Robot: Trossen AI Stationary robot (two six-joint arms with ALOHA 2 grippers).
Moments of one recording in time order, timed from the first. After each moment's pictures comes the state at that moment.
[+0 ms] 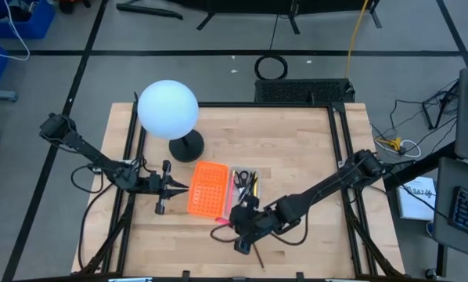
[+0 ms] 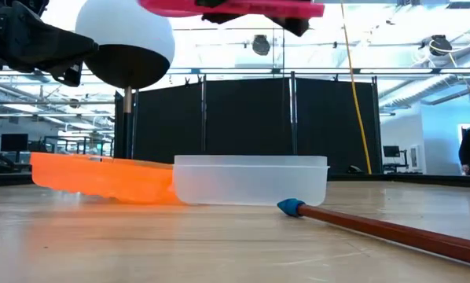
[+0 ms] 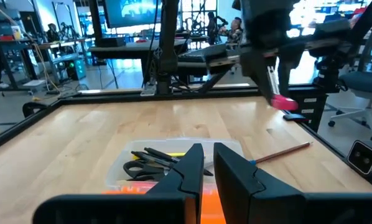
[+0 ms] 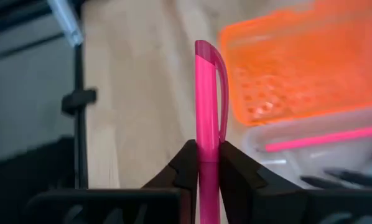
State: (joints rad) left arm -0.58 0.80 0.07 0.71 -0.49 -0.01; right arm 0.48 1.93 1.56 -0.48 0.33 0.69
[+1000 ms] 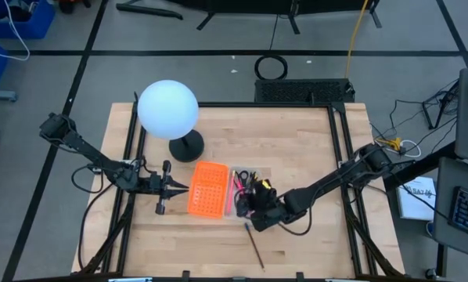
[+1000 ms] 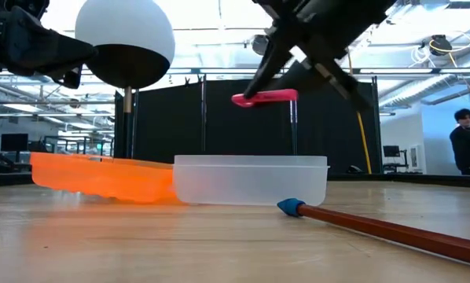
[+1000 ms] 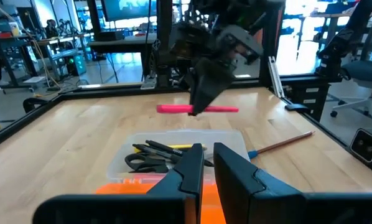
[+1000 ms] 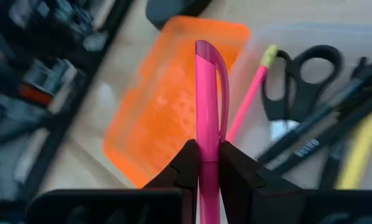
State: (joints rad) left arm -0.58 0.80 0.07 0.67 -0.49 -0.01; right arm 0.45 1.83 1.17 -0.23 0.73 1.53
